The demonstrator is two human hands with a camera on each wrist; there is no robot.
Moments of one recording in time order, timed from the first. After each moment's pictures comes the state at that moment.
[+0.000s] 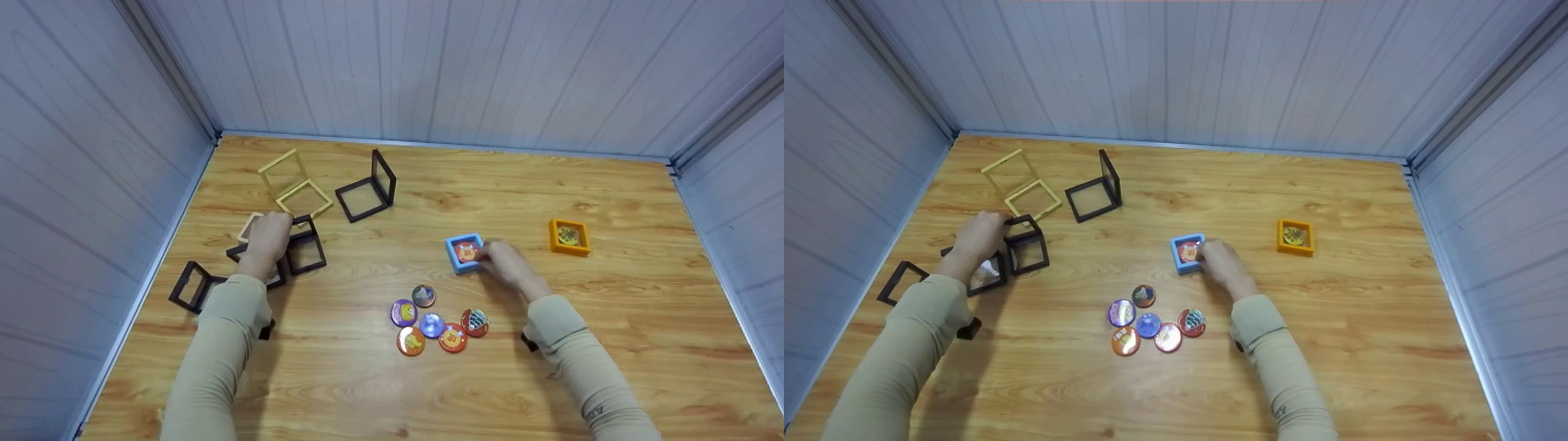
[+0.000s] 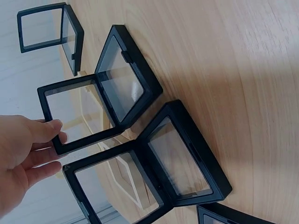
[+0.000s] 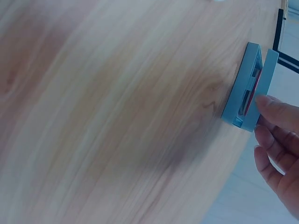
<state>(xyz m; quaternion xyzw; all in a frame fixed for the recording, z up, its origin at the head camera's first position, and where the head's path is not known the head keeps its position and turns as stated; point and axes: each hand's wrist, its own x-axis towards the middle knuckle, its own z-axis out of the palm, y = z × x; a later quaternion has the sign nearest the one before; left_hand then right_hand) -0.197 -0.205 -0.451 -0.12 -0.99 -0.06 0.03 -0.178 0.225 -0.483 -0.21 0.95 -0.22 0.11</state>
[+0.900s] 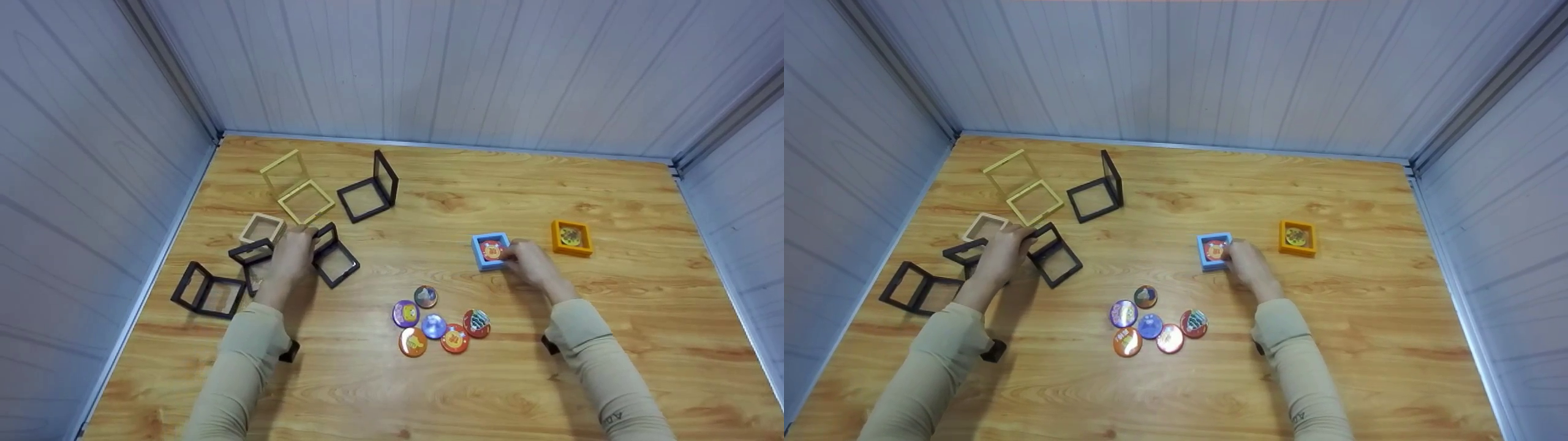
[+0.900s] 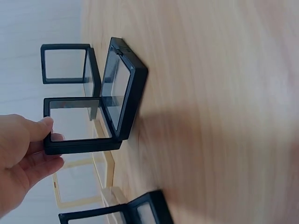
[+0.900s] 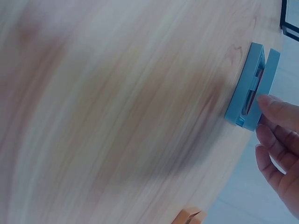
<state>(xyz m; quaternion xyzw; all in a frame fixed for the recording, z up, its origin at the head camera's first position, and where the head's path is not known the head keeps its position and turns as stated) -0.168 -0.172 -0.469 -0.12 -0.97 -0.20 0.11 -0.179 0.265 -0.487 -0.20 0.96 -0.20 0.08</state>
